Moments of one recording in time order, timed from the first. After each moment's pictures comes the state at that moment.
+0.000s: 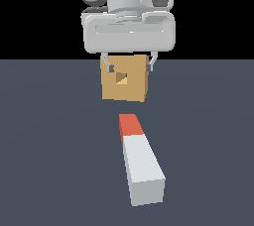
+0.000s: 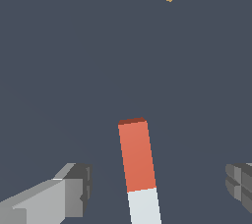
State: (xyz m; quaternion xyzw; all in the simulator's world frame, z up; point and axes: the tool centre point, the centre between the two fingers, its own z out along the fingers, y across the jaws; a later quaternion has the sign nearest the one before) arm 0.007 0.019 0.173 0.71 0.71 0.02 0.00
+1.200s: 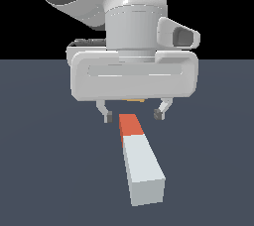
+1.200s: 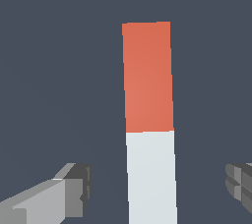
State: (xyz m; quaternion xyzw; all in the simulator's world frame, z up) arm 0.013 -0.088 0.097 0.67 0.74 0.00 0.00
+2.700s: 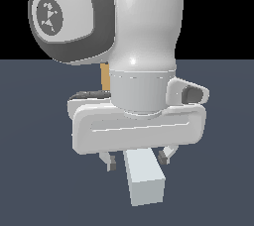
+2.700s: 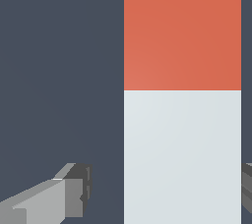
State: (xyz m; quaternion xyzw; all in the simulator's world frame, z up) arm 0.020 -0.122 0.026 0.66 0.76 0.00 0.00
